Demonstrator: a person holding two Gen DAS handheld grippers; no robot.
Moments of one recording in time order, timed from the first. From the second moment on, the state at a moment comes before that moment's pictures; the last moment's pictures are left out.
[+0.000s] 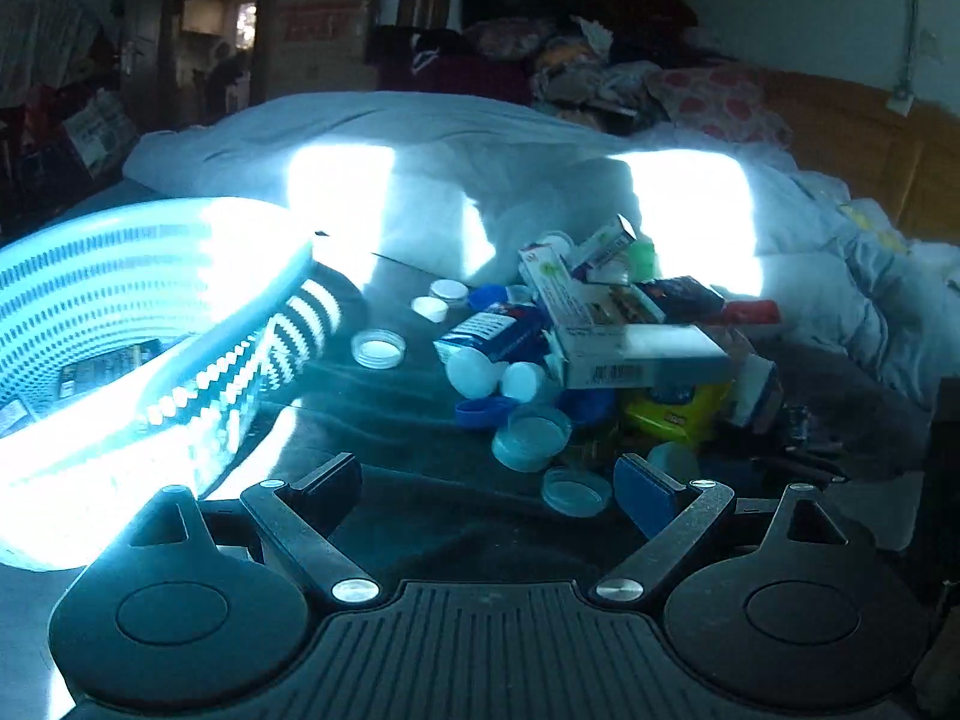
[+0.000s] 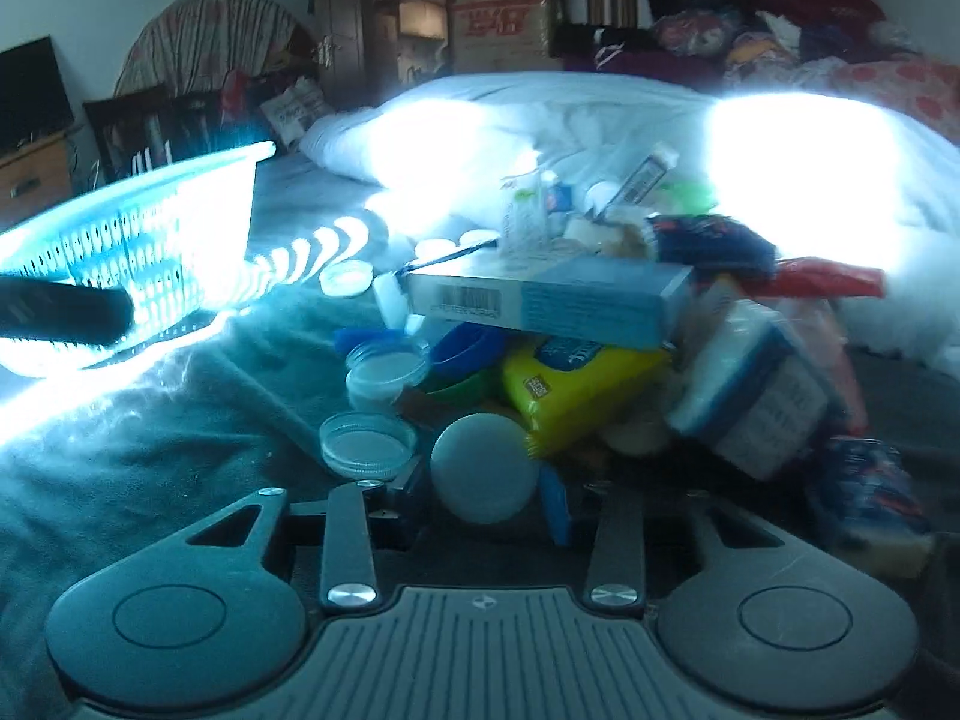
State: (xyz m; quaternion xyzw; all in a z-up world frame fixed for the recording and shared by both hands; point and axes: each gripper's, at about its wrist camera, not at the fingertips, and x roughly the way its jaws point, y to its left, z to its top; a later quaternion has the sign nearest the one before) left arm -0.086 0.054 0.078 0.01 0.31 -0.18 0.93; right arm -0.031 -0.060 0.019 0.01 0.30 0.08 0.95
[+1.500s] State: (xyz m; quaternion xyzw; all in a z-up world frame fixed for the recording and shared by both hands) left arm -0.020 0.209 0.206 -0.05 0.21 0.11 0.97; right arm -0.001 0.048 0.227 0.00 0.17 0.26 0.95
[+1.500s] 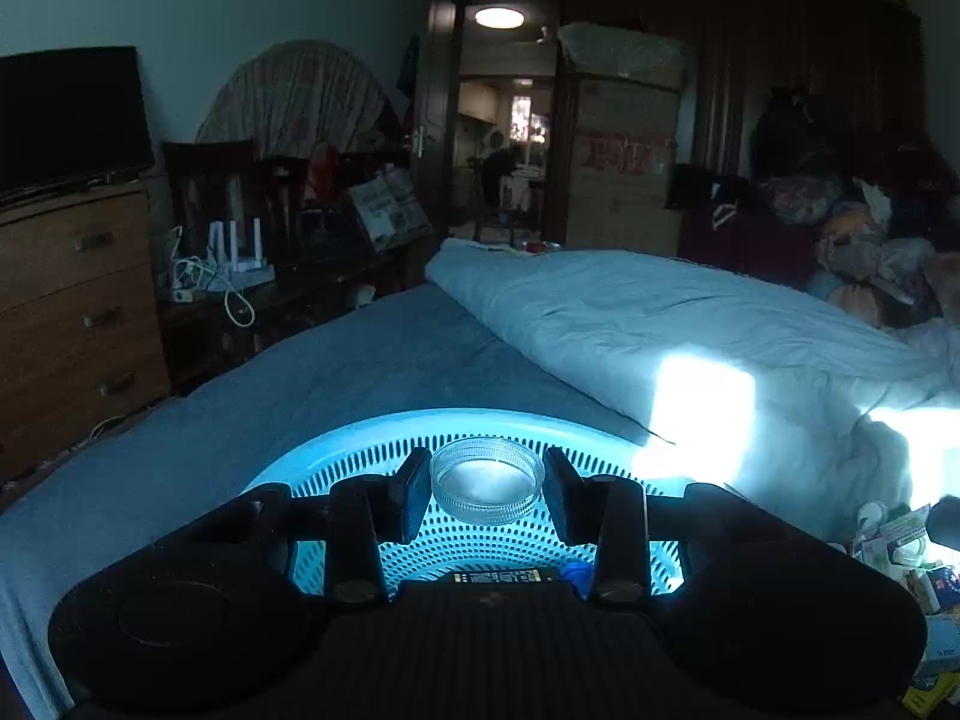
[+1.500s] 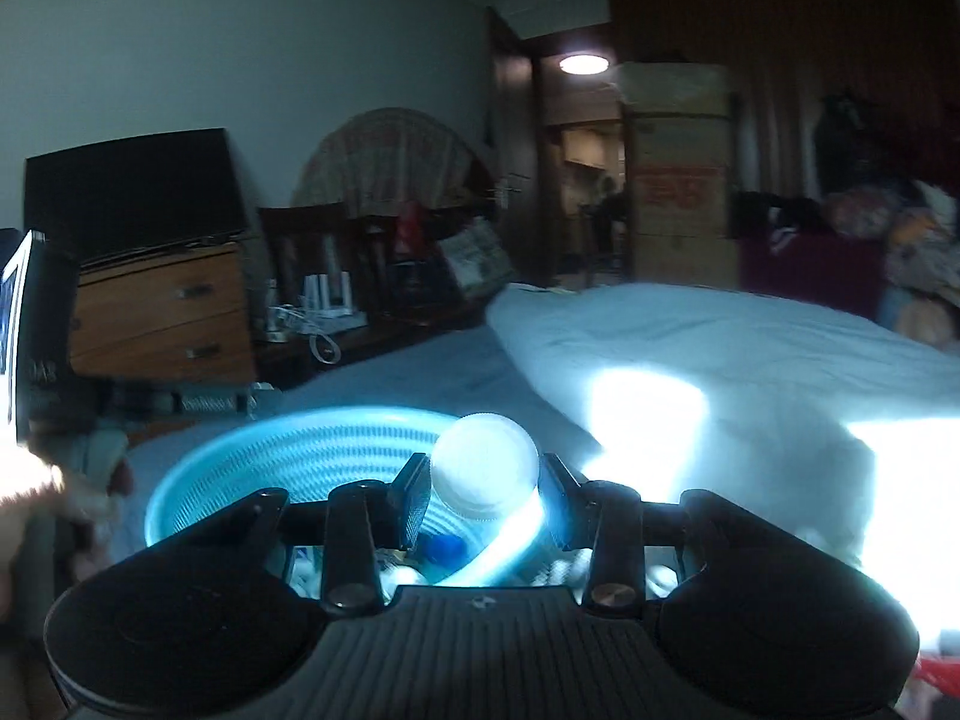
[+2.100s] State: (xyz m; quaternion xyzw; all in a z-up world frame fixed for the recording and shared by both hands) left arm -0.016 0.245 0.186 -0.07 0.24 0.14 0.96; right arm 0.065 0.149 0.234 -0.02 0.24 0.31 0.92
